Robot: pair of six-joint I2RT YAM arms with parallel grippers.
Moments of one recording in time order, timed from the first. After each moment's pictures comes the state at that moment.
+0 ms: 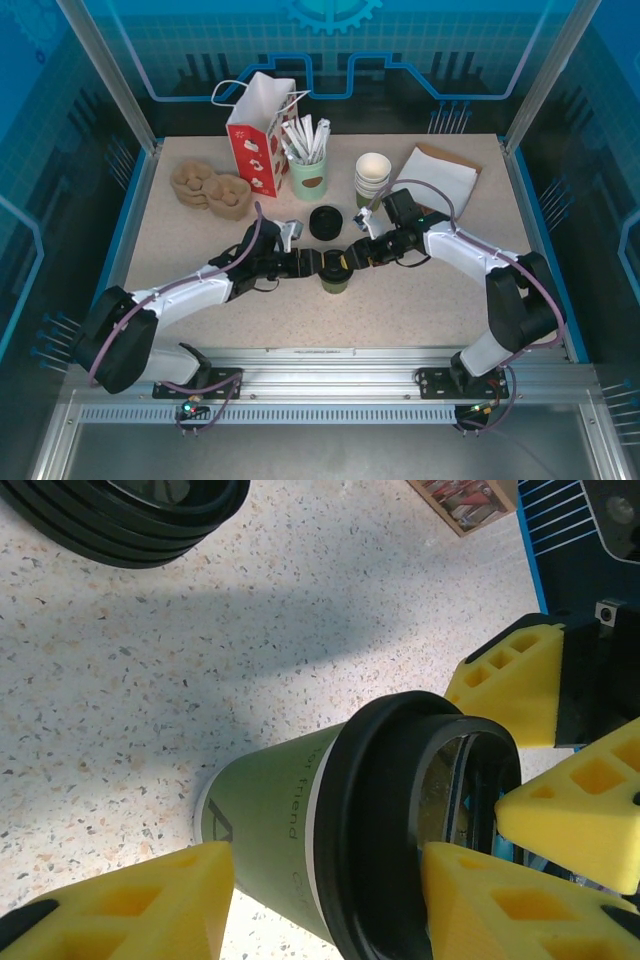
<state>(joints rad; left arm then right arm) -0.55 1.35 0.64 0.05 0.39 -0.69 0.43 1.58 1.01 -0.55 -0.71 0.16</state>
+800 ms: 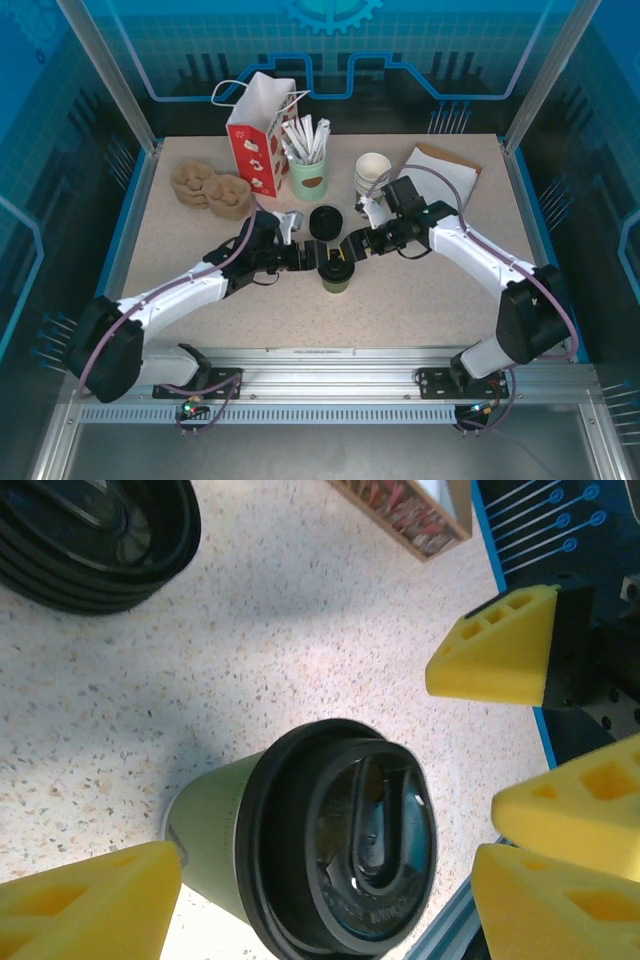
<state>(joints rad) -0.57 1.28 0.74 -0.08 0.37 -0.69 0.48 1.49 1.14 -0.70 -0.50 0.12</state>
